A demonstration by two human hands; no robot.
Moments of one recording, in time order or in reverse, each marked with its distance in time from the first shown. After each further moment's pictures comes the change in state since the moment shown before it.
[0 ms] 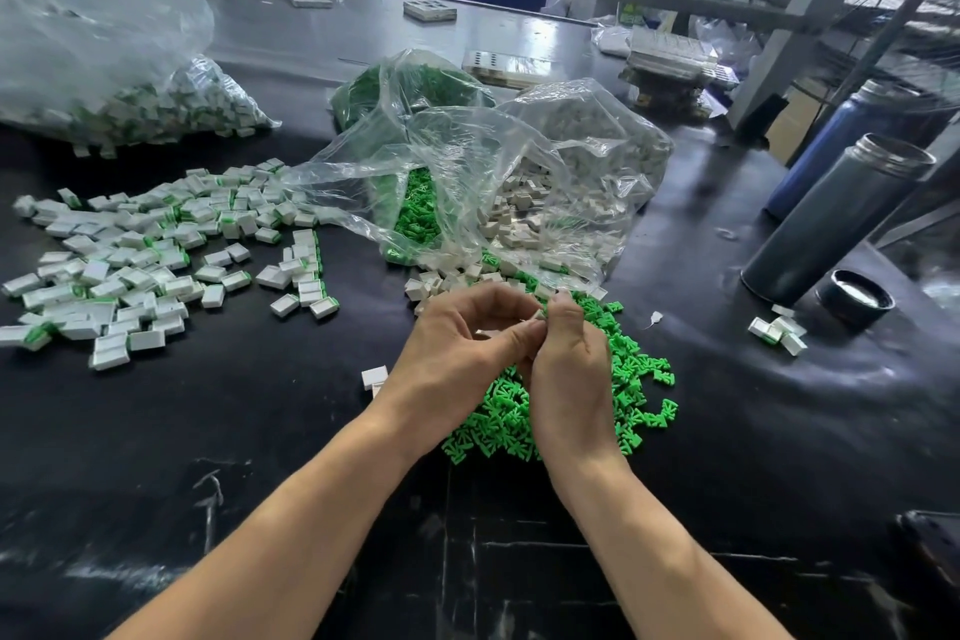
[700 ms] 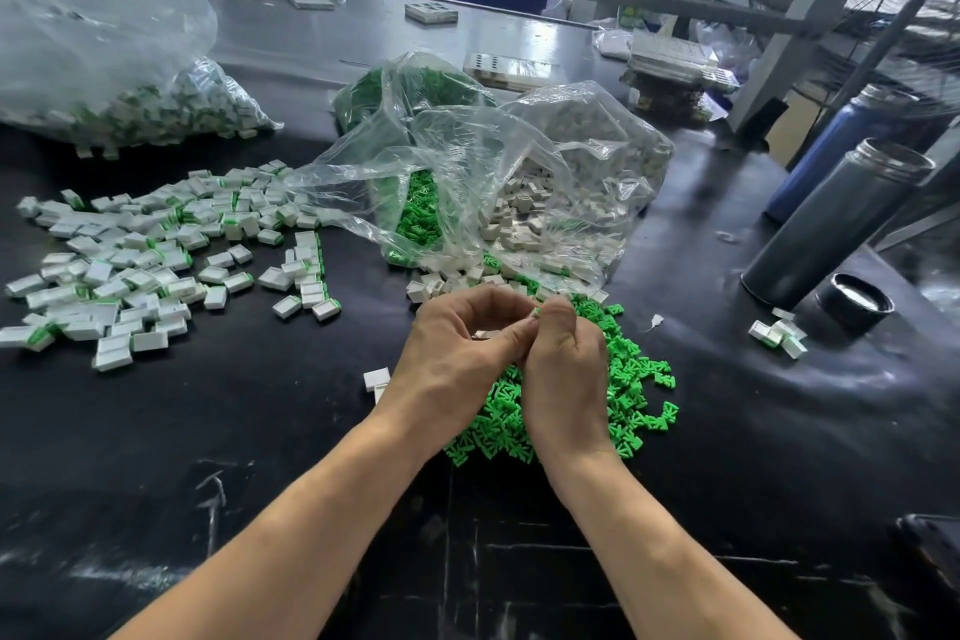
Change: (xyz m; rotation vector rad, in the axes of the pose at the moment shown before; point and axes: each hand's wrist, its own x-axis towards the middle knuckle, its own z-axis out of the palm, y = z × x) left_hand -0.001 0.000 0.001 0.061 0.086 0.006; right_hand 0.004 -0.001 0.004 -0.098 0.084 -0.078
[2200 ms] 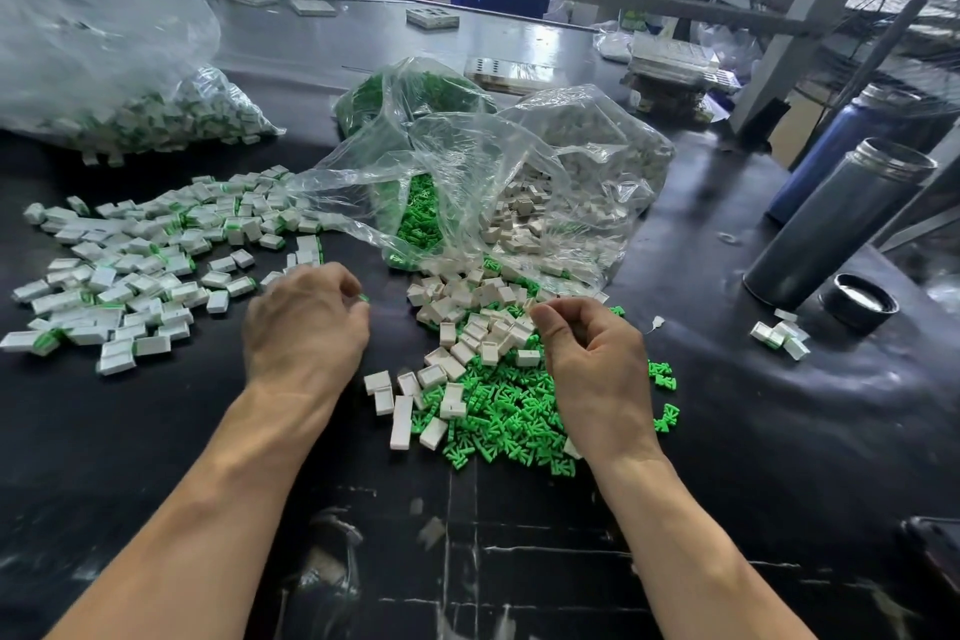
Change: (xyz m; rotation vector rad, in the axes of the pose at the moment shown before) left_hand 0.017 0.004 -0.090 1.198 0.469 -0.137; right_hand 0.015 0.016 -0.031 -0.061 -0.116 -0.069
